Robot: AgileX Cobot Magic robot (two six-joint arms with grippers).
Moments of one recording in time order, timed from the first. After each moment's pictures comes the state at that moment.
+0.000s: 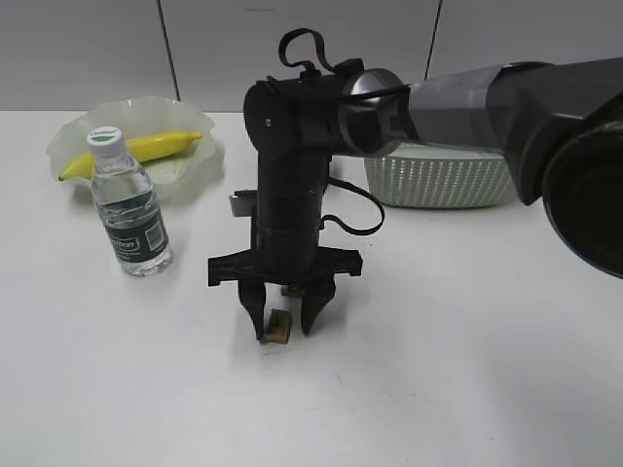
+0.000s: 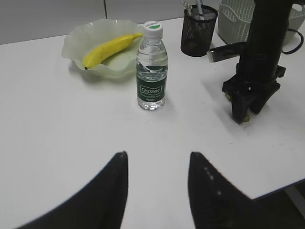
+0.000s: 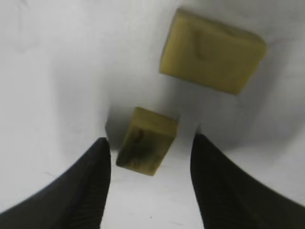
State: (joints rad) left arm -0.56 -0.01 -0.54 0.19 1.07 -0.23; right arm 0.76 2.41 -1.85 0.23 1.19 0.49
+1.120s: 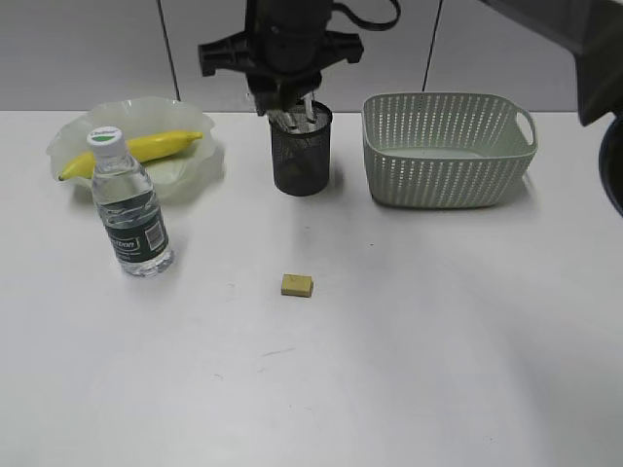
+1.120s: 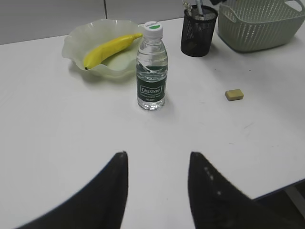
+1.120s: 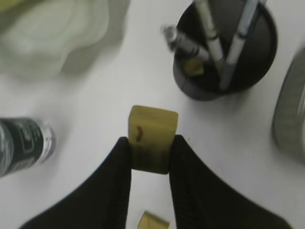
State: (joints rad) left arm -0.56 -0.01 -0.54 0.19 1.07 -0.23; right arm 0.71 2.34 -2.31 -0.08 1.15 0.40
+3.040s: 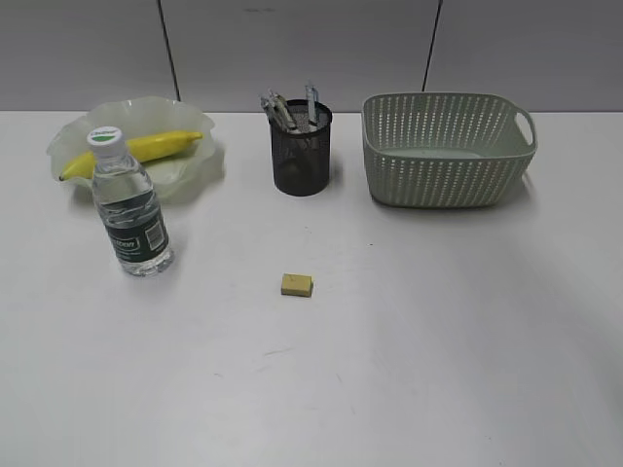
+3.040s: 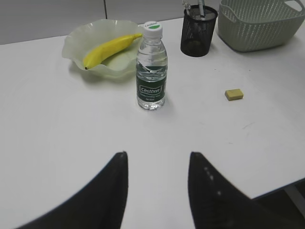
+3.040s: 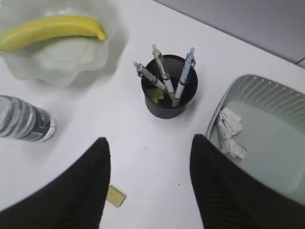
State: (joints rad) left arm -0.56 -0.01 -0.54 0.19 1.07 -0.23; right arm 0.65 2.04 -2.28 -0.07 1.21 0.14
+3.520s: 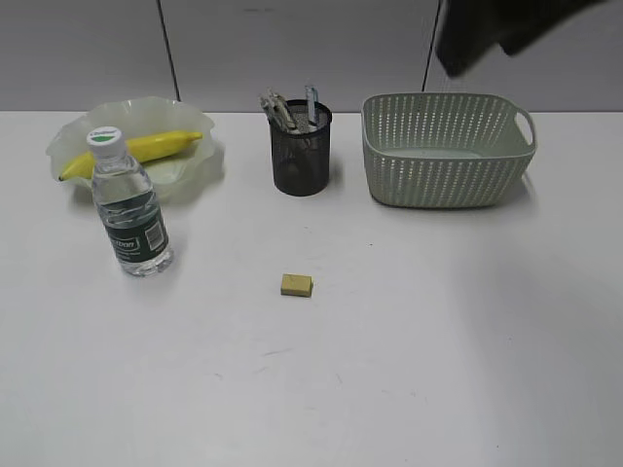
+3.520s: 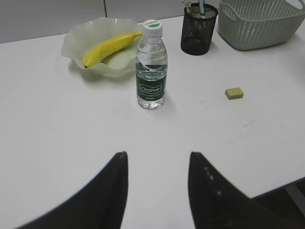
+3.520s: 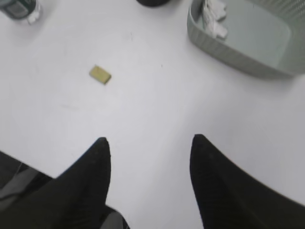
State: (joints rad) left arm -0.56 0.00 -0.54 0.19 1.07 -0.23; right arm 0.66 1.54 -1.62 -0.07 1.21 0.14
